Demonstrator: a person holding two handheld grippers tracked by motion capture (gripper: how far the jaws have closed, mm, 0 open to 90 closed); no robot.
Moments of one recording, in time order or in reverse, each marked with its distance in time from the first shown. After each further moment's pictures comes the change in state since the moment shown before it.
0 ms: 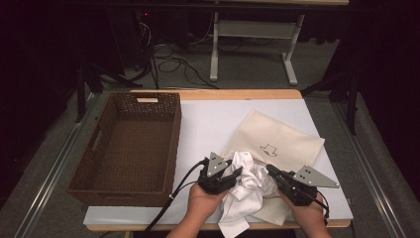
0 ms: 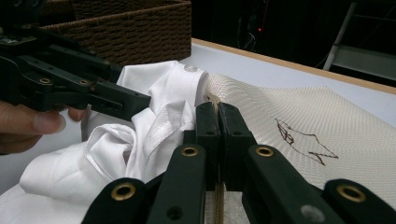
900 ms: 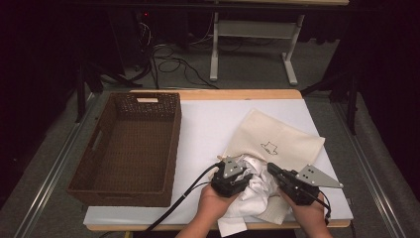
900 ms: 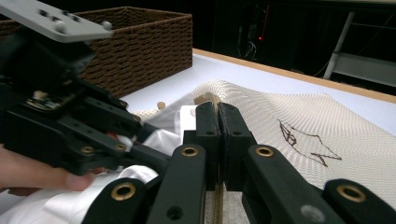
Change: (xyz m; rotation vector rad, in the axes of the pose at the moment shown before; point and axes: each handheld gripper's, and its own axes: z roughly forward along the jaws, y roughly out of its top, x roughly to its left) left arm -0.014 -0.007 0.027 0.092 -0.048 0.033; right arm -0.001 0.004 -0.004 -0.039 0.007 0.011
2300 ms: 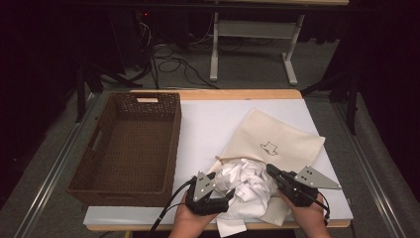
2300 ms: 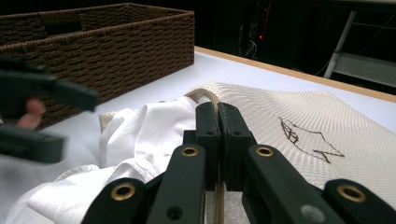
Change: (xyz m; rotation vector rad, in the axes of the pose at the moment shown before) left arm 0.000 -0.034 -0.073 -0.096 0.092 -0.011; right arm 0.004 -0.001 0.000 0.010 -0.001 -0.011
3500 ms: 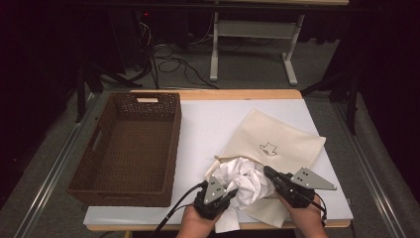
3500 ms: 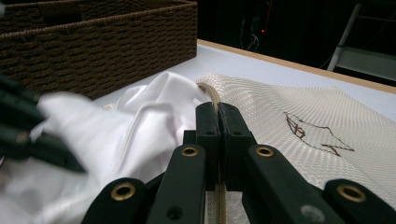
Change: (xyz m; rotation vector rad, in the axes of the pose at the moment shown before) left arm -0.010 0.002 0.017 0.057 -0.104 0.025; right arm 0.005 -0.005 0.005 0.022 0.006 -0.006
